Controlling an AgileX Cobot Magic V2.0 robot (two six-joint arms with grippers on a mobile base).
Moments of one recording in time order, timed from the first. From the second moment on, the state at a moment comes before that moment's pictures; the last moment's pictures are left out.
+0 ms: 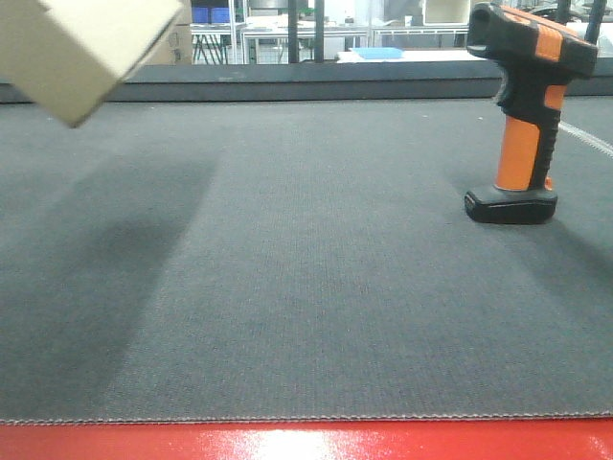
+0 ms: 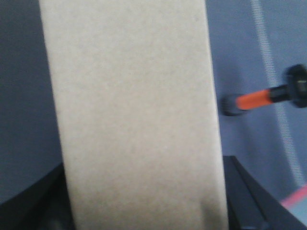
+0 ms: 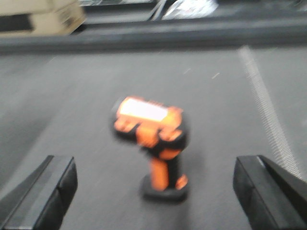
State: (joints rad) left arm 0.20 1.55 -1.52 -0.75 1.23 0.30; right arm 0.19 0.67 -0.64 0.30 0.33 -0.12
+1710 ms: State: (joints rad) left arm 0.10 1.55 -1.36 -0.92 1.22 0.35; right arm 0.39 1.53 -0.48 0.45 -0.84 -0.09
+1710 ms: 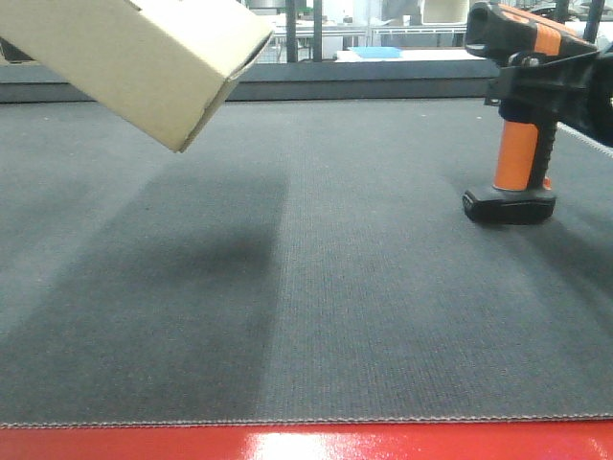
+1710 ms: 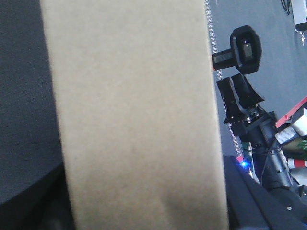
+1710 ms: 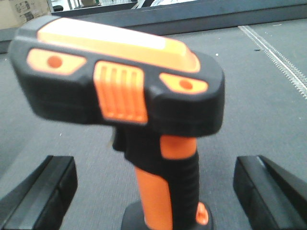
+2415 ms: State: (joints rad) left arm 0.10 1.55 -1.36 -0.91 1.21 0.35; right arm 0.39 1.64 -0.57 0.50 -0.86 -0.09
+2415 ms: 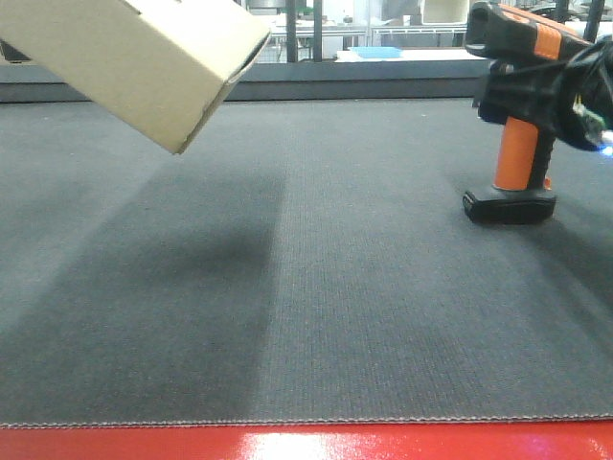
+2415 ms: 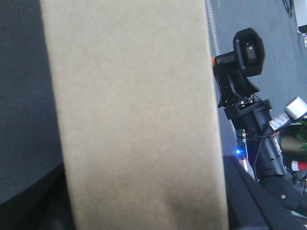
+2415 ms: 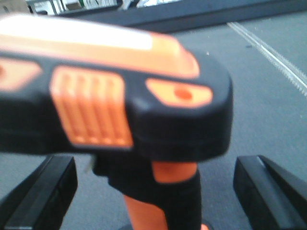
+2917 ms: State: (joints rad) left arm 0.10 1.55 -1.36 -0.90 1.16 0.35; right arm 0.39 1.65 -0.57 0.51 -0.92 -0.09
